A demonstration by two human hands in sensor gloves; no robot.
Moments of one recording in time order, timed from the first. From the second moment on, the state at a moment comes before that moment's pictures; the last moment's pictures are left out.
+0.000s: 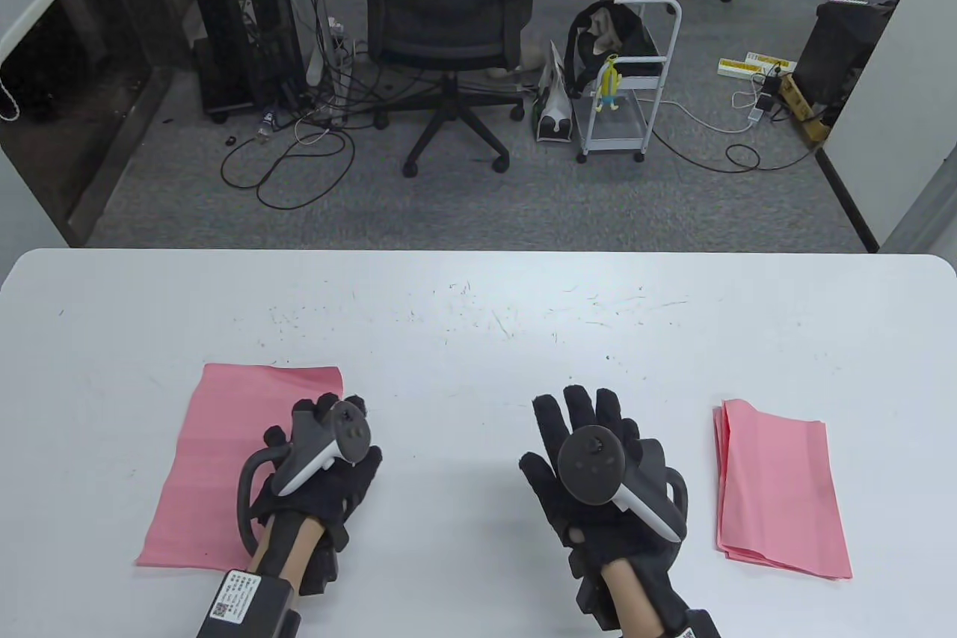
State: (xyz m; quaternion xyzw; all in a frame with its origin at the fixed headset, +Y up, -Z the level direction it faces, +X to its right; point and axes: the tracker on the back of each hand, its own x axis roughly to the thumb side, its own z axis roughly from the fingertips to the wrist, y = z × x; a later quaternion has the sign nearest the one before) left_hand -0.234 -0.730 -0.355 -0.25 0.09 0.02 0.96; right_hand 0.113 -0.652 -0.291 0.07 0.09 0.98 0.18
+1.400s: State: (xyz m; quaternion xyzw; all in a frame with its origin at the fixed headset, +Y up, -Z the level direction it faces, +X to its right) left_hand -0.220 -0.789 -0.365 -0.40 0.16 0.02 0.90; right_hand 0.131 -0.647 -0.295 0.07 0.09 0.97 0.23
